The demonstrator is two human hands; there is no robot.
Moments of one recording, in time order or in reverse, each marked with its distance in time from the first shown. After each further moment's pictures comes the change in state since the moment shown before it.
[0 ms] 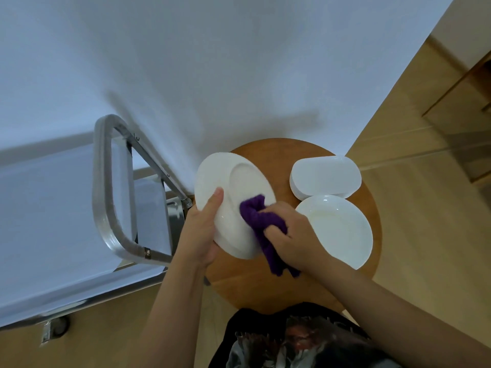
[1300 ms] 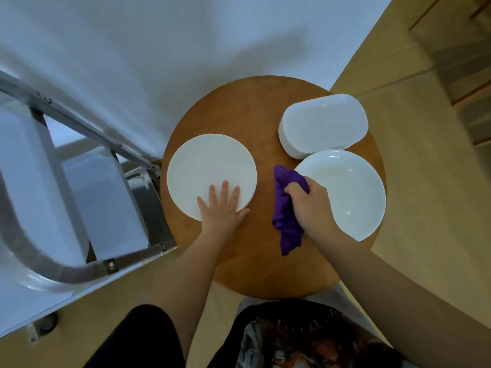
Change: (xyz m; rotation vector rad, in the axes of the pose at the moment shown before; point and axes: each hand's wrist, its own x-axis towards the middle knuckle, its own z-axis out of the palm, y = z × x) left_hand 0.163 -0.174 -0.049 2.084 -0.353 0.109; right_hand 0.048 0.099 0.021 0.203 0.447 0.603
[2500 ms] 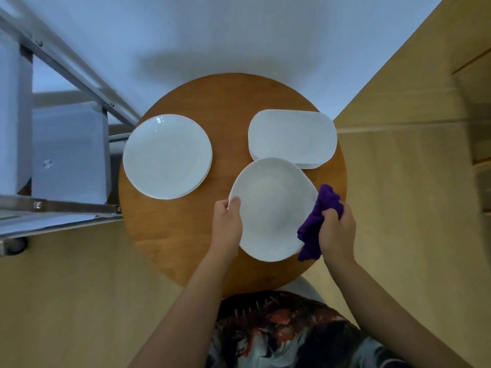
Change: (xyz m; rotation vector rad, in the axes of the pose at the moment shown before) left_hand -0.040 0.194 -0.065 -1.721 0.189 -0.720; right_hand 0.065 0.058 -0.173 -0.010 0.080 0.065
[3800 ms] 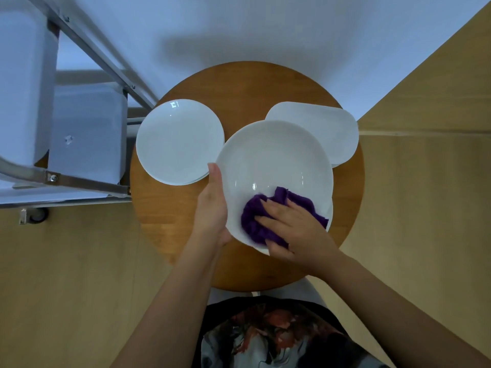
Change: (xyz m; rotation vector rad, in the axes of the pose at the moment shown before) left_hand -0.015 0.030 -0.024 -0.433 -0.098 0.062; right_hand -0.005 -0.006 0.019 -0.774 -0.770 -1.252
